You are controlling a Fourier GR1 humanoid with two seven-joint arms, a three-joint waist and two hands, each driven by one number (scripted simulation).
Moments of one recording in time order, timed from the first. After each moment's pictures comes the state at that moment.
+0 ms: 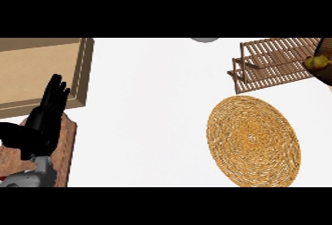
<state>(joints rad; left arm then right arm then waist) -0.08 0.18 0.03 -1.68 0.03 0.17 0.15 -0.62 -0.55 -0.47 -1.20 0.53 0.26 0.03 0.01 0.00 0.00</state>
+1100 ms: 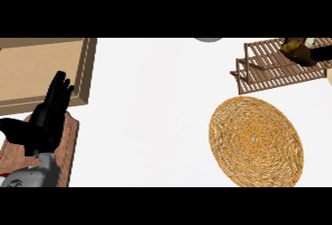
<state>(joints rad) -0.11 0.16 0.04 -1.67 0.01 0.15 0.16 -0.98 -0.61 -0.48 -0.41 0.56 0.01 -0.26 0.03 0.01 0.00</state>
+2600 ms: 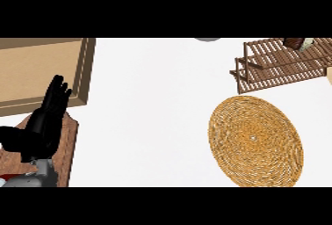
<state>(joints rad) -0.07 0.15 0.04 -1.71 -0.01 0.14 0.16 -0.93 -1.08 -0.73 -0.20 0.30 0.30 -0.27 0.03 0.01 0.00</state>
